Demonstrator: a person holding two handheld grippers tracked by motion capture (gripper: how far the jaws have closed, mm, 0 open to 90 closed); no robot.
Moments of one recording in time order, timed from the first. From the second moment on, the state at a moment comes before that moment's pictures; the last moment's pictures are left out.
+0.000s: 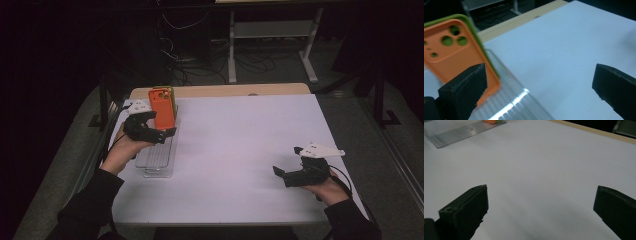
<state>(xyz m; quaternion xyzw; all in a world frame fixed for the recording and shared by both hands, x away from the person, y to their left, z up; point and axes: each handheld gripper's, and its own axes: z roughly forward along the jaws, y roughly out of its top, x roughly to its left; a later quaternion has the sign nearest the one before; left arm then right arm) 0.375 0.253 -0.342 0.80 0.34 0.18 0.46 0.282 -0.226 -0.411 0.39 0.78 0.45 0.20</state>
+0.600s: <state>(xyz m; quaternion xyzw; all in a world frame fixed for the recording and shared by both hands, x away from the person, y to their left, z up) 0.324 0.245 -0.376 0.82 0.27 0.12 0.48 0.279 -0.223 -0.411 0.37 0.79 0.46 0.18</state>
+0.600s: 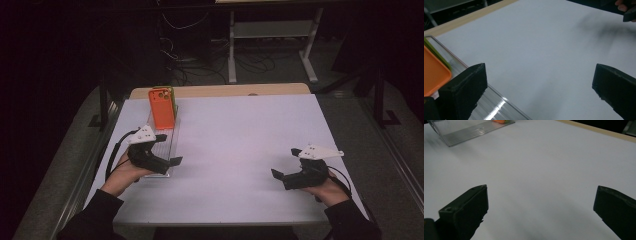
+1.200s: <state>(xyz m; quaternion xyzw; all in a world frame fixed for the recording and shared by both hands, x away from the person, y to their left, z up) 0.308 0.252 -0.397 0.83 0.26 0.12 0.48 0.277 -0.201 -0.421 0.33 0.81 0.47 0.15</state>
